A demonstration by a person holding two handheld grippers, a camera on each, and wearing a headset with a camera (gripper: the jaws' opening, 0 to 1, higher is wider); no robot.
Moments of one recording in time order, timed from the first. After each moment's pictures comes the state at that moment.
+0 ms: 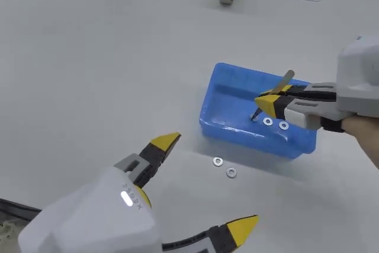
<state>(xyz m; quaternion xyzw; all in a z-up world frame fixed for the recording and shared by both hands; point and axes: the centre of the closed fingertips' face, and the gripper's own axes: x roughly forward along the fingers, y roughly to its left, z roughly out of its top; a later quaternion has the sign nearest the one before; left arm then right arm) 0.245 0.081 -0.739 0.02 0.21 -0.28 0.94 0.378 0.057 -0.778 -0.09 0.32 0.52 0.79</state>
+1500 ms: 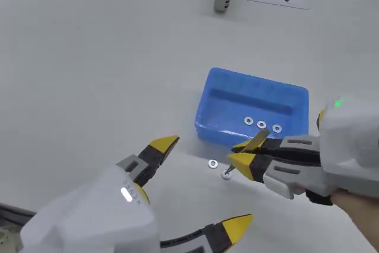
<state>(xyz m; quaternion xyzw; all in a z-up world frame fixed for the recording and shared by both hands) 0.244 0.080 -0.739 0.03 0.21 -0.28 0.94 0.281 0.074 -0.777 -0.09 0.32 0.59 0.74</state>
